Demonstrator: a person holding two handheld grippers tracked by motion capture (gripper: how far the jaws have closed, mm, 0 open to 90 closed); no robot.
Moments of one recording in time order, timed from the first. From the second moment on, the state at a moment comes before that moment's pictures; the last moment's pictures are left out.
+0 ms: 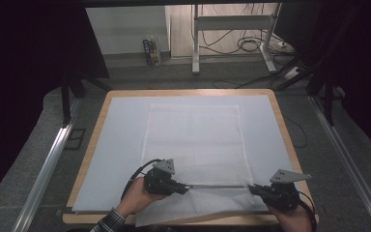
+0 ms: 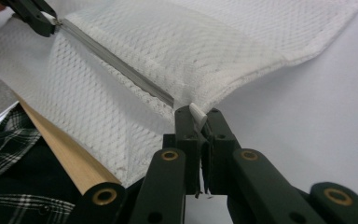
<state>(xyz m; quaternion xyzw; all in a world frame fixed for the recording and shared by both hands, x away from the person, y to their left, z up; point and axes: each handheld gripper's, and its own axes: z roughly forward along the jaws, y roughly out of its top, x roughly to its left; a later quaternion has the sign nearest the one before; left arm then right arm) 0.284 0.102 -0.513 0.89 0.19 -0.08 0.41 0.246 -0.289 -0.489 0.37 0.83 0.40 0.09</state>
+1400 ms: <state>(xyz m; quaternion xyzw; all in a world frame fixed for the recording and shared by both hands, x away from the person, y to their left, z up) 0.258 0.174 -0.513 0.88 0.25 -0.06 0.41 0.247 -0.292 -0.491 0.37 0.83 0.40 0.09</state>
